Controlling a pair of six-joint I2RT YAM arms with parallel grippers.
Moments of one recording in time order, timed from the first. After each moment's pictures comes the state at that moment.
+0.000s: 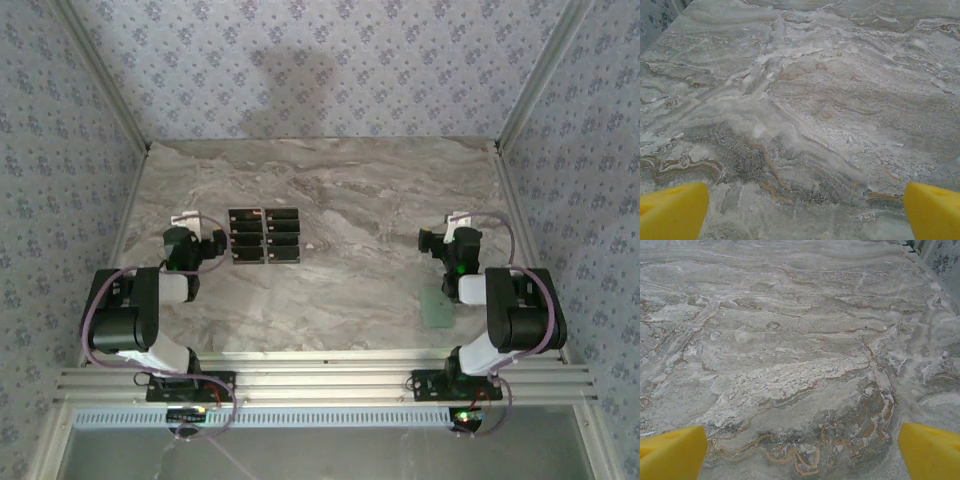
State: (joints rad) left arm 0.01 1.54 0.40 0.70 -0.05 -0.03; right arm -0.03 1.53 0.37 0.72 0.07 -0.01
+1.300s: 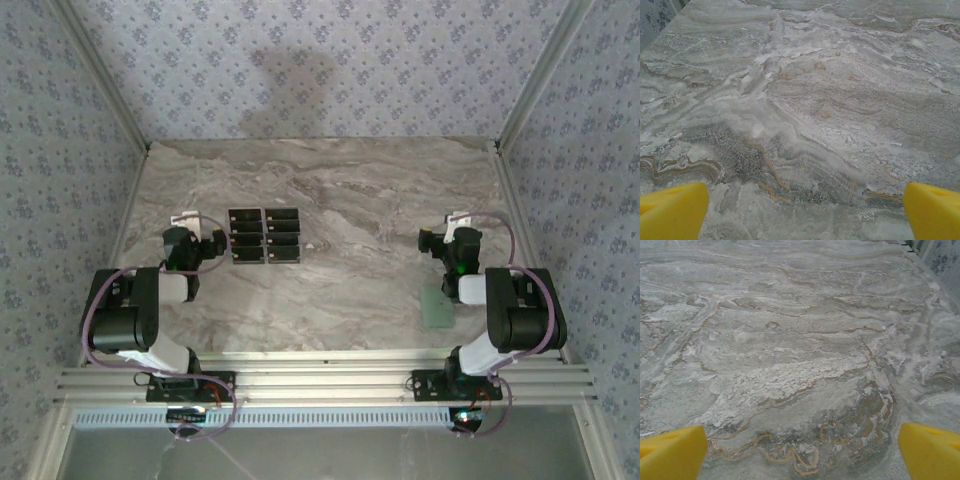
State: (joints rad) left arm 0.02 1.54 0.40 0.70 -0.04 -0.03; right arm -0.03 1.52 0.37 0.71 0.08 -0.01
